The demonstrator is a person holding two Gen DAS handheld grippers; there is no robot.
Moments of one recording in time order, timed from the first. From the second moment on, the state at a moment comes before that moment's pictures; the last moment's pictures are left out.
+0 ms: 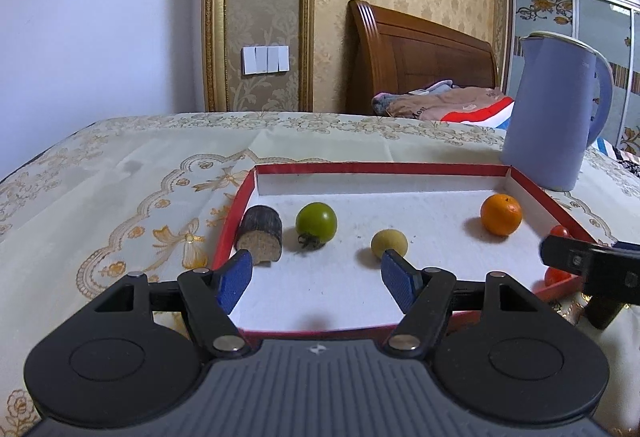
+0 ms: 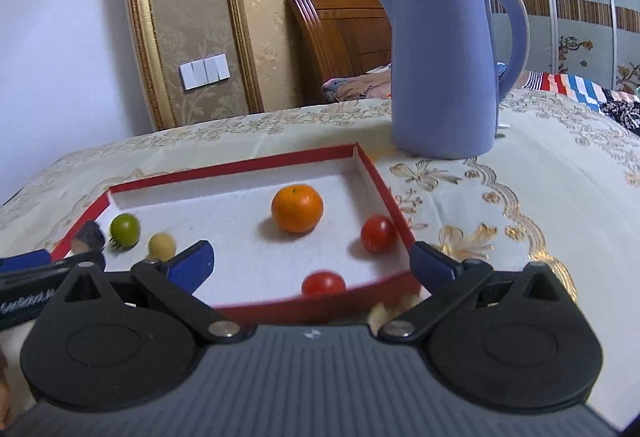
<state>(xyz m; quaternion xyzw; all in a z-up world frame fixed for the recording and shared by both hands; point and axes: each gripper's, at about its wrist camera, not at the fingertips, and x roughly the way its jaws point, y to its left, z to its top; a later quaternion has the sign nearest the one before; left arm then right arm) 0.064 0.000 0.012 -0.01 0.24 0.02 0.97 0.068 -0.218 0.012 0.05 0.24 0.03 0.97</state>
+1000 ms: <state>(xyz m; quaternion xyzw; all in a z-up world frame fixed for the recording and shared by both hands) 0.006 0.021 0.005 -0.01 0.25 0.00 0.97 0.014 -0.264 0.002 0.08 0.26 0.02 0.96</state>
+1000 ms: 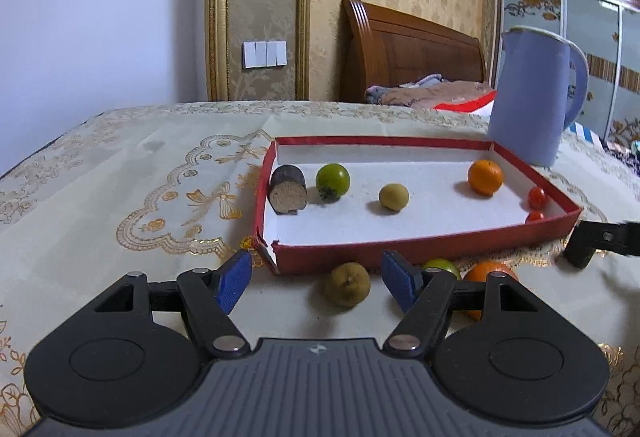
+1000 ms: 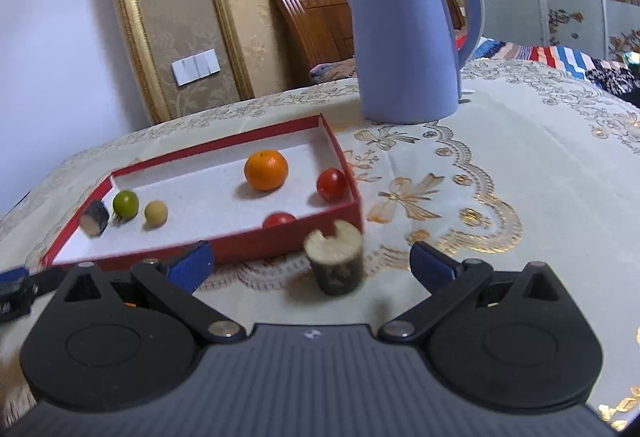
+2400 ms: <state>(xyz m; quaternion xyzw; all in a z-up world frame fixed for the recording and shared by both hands) 0.037 0.023 -0.012 -0.02 0.32 0.03 0.95 0.003 -0.301 -0.009 0.10 0.30 -0.02 0.95</state>
